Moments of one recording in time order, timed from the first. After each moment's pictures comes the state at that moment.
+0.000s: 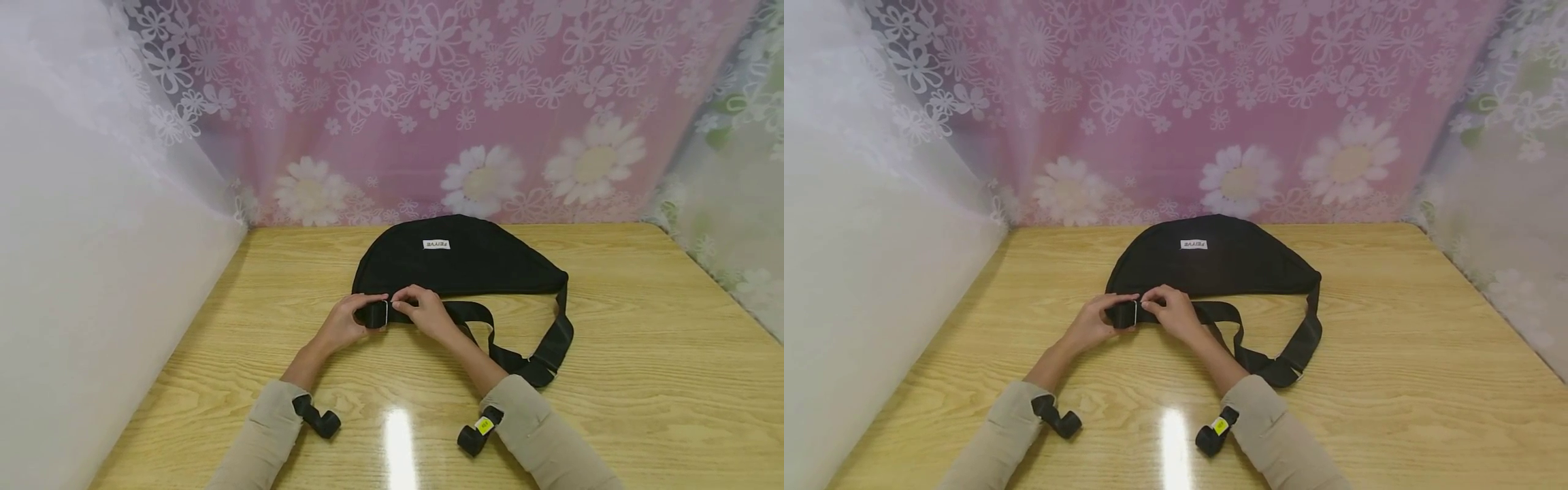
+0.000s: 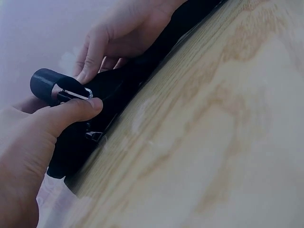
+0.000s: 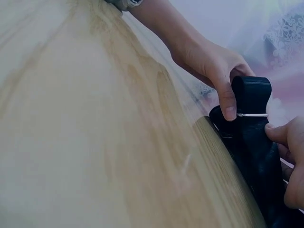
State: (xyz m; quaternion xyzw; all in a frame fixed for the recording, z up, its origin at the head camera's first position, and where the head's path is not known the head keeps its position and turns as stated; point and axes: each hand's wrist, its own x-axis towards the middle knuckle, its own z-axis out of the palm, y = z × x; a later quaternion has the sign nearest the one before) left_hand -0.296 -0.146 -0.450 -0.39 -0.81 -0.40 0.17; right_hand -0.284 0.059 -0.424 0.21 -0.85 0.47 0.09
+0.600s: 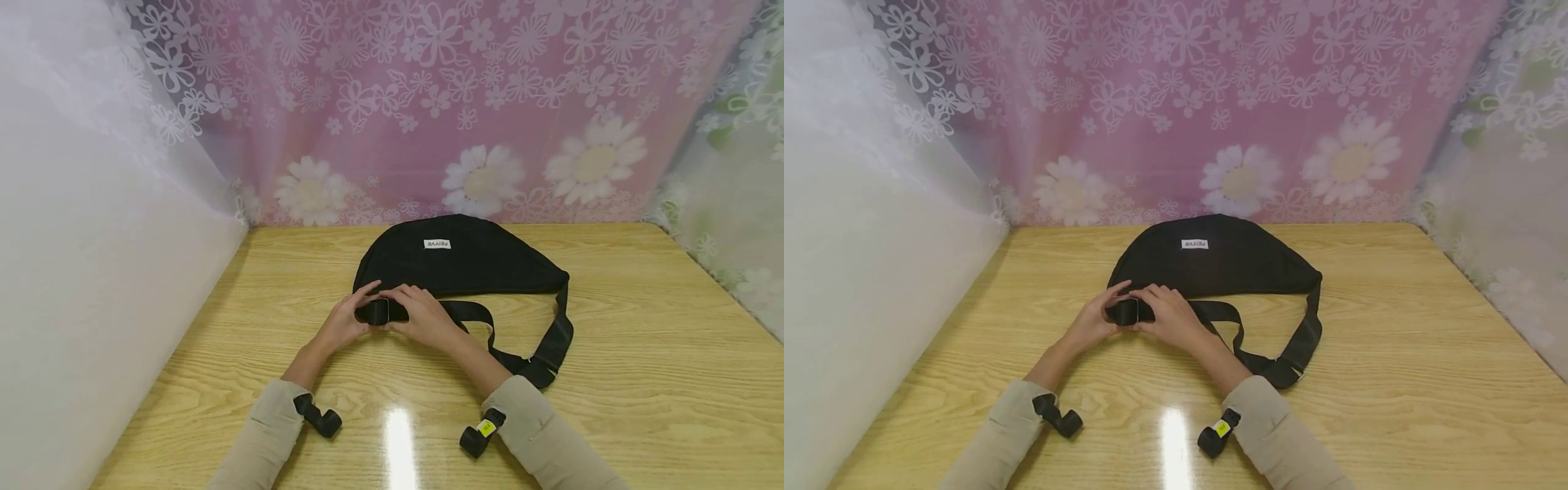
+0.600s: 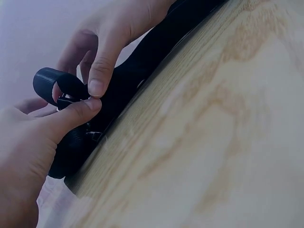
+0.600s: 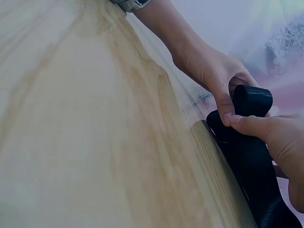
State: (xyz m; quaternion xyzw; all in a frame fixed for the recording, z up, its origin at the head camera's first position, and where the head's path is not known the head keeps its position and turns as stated) left_hand -0.294 -0.146 -0.448 -0.38 -0.81 -0.42 0.13; right_hand -0.278 0.060 -0.418 0.36 -0.90 0.21 0.14
